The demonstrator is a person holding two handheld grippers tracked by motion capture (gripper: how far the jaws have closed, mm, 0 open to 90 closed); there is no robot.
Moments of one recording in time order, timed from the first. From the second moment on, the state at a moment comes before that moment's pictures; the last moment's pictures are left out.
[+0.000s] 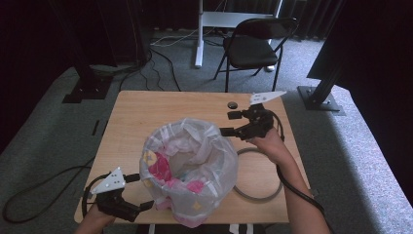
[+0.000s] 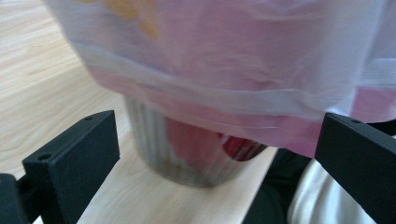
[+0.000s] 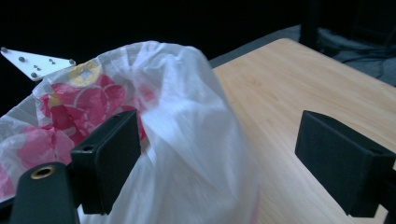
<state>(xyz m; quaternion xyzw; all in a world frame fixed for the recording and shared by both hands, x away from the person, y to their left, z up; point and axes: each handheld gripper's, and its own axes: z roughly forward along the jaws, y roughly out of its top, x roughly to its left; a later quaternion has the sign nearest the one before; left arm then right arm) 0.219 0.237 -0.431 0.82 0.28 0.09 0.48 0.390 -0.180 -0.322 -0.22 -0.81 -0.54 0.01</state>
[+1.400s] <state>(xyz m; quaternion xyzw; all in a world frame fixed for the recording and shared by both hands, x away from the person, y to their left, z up) 0.199 0.213 -0.396 0.81 0.31 0.12 0.48 0.390 -0.116 -0.342 -0.19 -0.87 -0.45 0.04</state>
